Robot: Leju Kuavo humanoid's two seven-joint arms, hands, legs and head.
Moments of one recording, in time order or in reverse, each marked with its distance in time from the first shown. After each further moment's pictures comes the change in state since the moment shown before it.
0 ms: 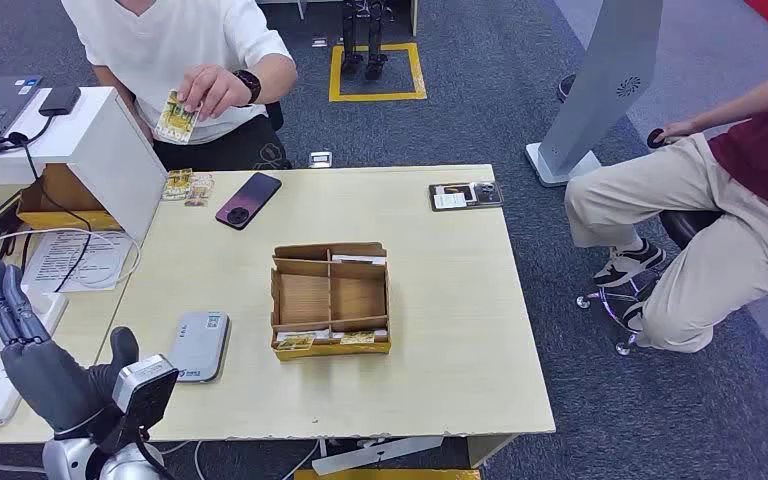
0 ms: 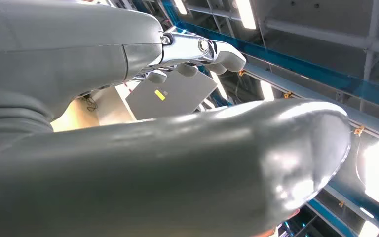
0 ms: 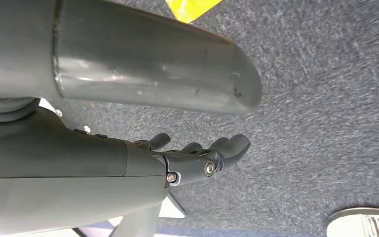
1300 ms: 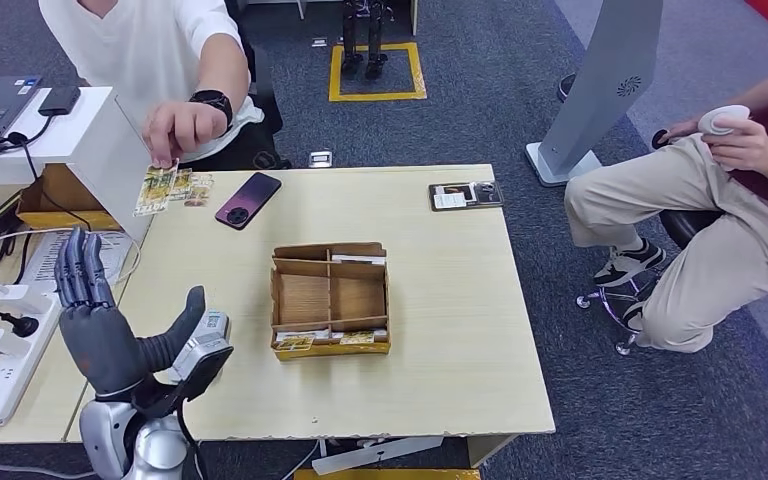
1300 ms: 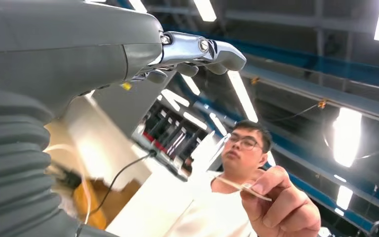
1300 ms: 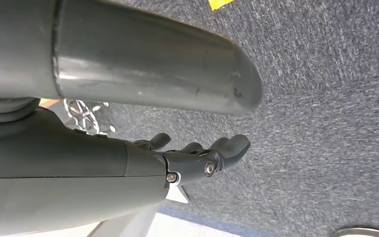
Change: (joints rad) left arm -0.127 0.008 -0.011 0.164 -0.186 -0.001 -0.003; right arm 0.011 -0.053 0.064 0.038 0.118 0.063 0.153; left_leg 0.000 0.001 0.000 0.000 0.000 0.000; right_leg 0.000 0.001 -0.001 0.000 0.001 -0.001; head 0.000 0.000
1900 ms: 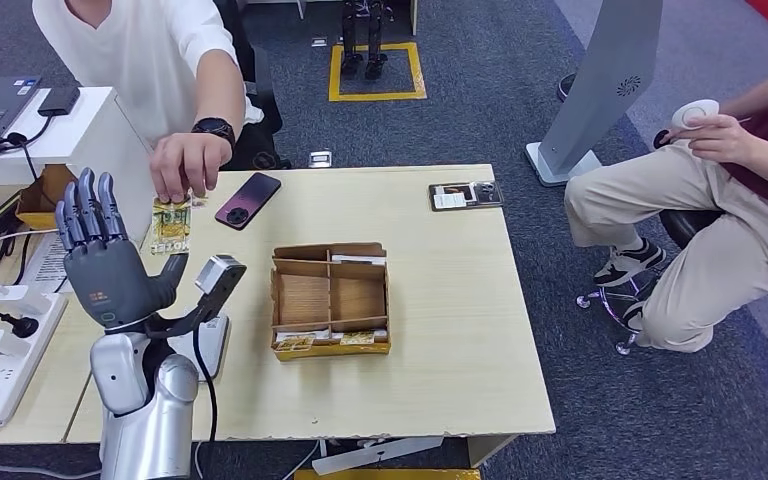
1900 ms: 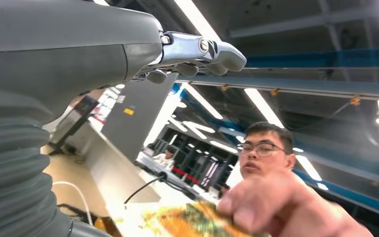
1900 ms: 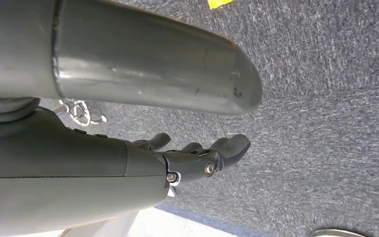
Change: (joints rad) left arm -0.236 -0.014 0.093 0.170 -0.379 0.000 0.257; right arm -0.013 -0.024 0.047 0.030 0.031 0.018 0.015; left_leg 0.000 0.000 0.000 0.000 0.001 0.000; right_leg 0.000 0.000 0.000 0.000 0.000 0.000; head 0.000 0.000
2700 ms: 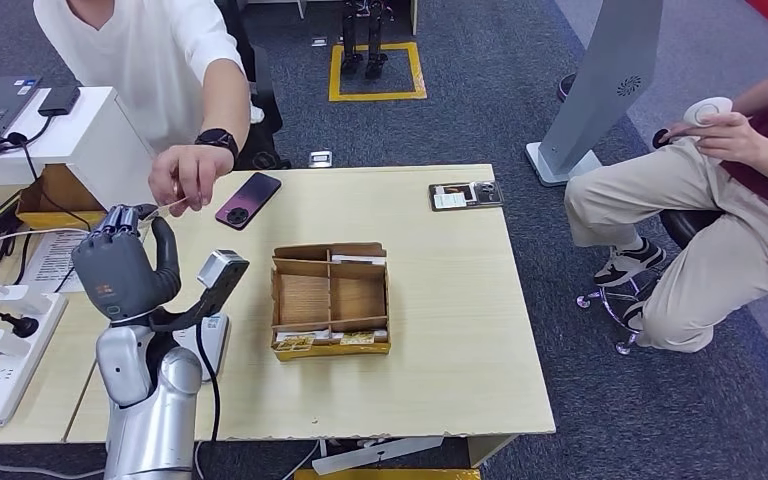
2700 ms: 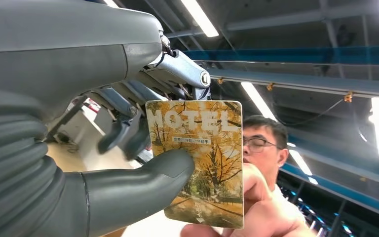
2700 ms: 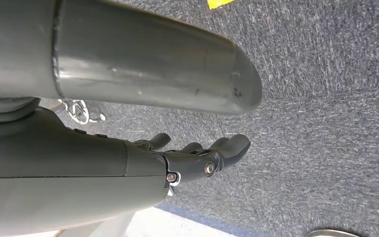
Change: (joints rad) left arm -0.026 0.001 -0.003 0.041 0.048 0.001 -0.038; right arm -0.002 -0.008 0.016 0.010 -0.003 0.000 0.002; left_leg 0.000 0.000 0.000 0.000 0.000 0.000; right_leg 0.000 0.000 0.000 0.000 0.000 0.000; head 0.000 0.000
